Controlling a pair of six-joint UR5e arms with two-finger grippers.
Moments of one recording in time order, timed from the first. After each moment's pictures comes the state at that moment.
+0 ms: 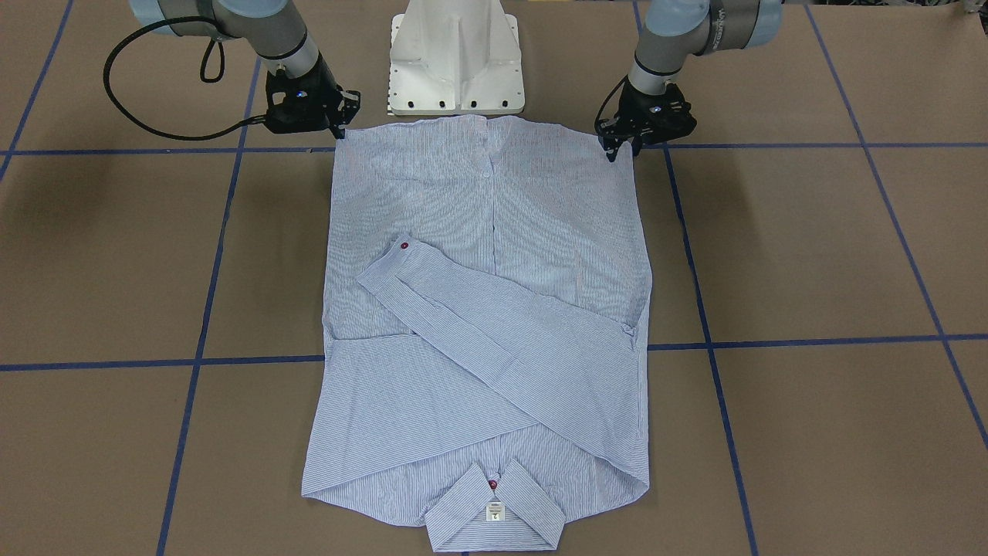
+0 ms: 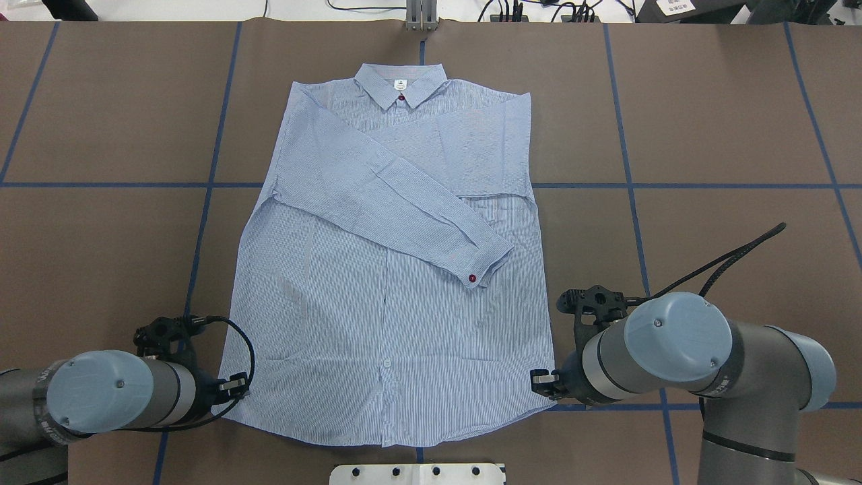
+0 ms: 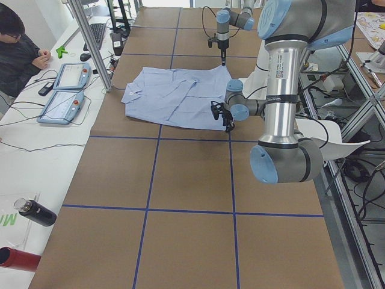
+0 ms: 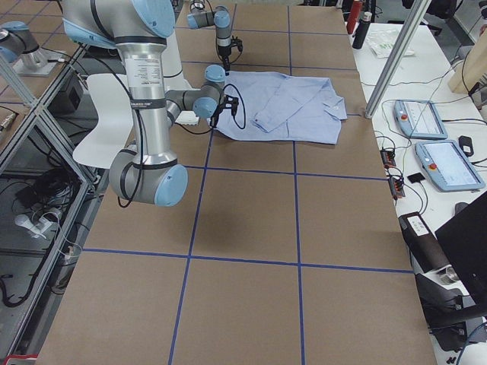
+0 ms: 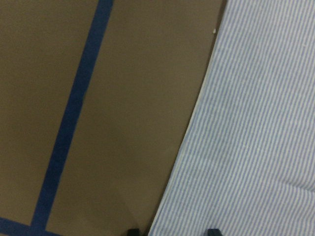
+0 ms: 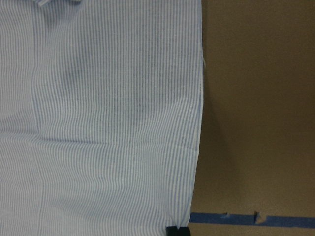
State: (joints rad) left arm -0.23 -1.58 -2.04 -1.90 -1.70 -1.70; right arm 0.30 -1.41 2.09 -1.39 1.91 1.41
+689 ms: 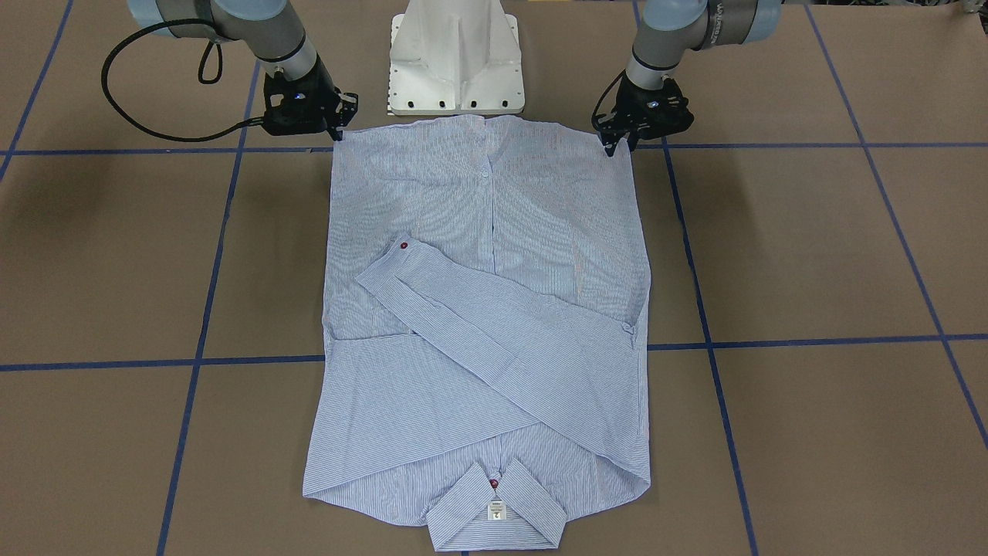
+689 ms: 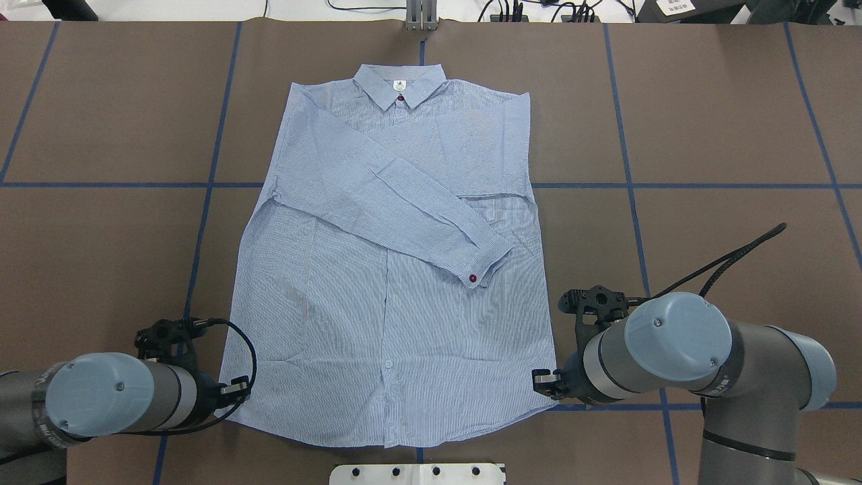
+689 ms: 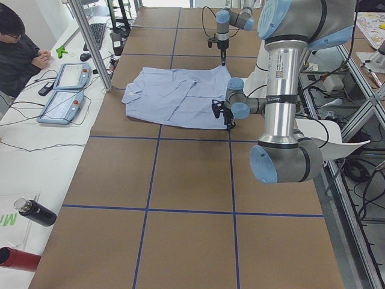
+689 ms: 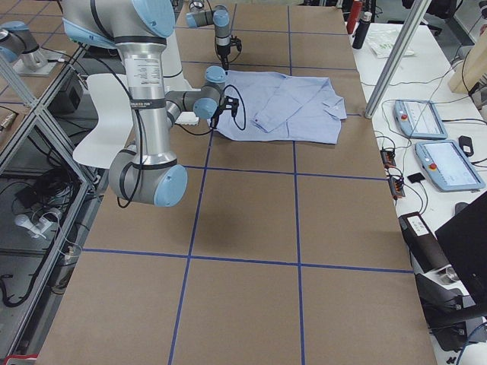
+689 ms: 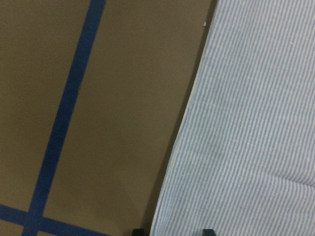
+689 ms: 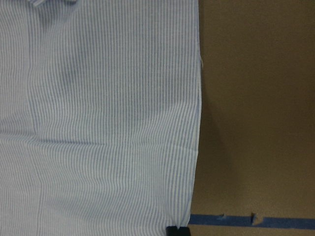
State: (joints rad) left arm -0.22 -1.58 -2.05 -1.88 -1.70 -1.70; right arm 0.30 -1.41 2.09 -1.39 1.91 1.41
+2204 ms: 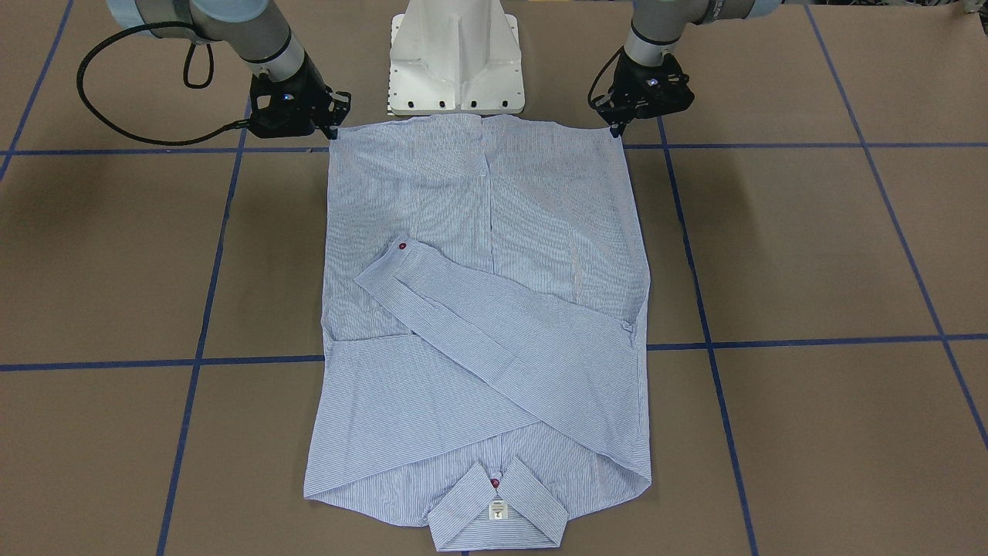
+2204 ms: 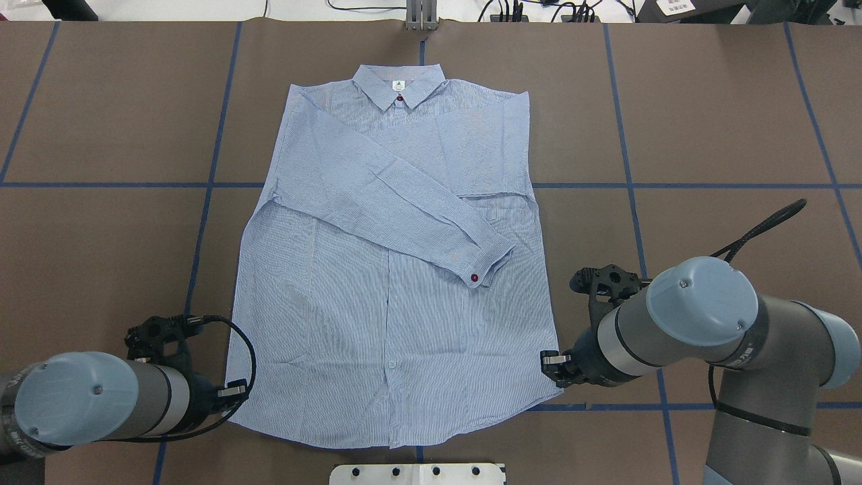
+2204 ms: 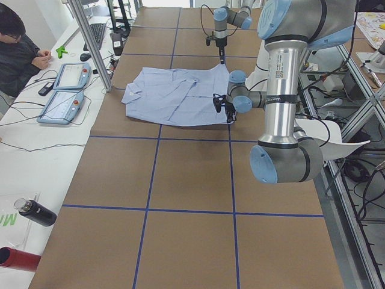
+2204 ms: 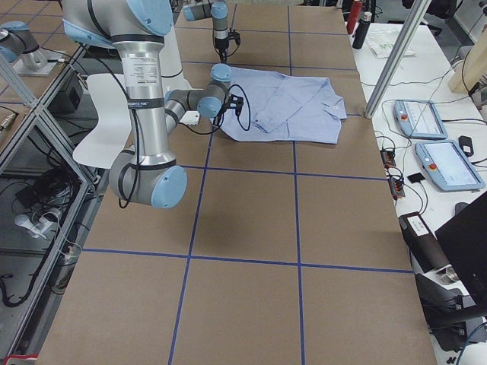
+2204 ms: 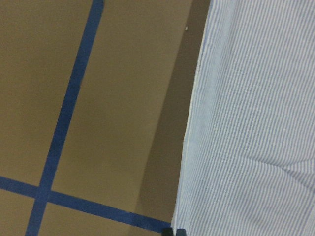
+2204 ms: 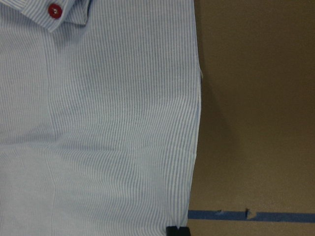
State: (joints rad) left arm -0.22 -1.58 -2.18 -1.78 -1.71 -1.69; right arm 0.39 -1.42 2.12 -1.39 2.02 1.41
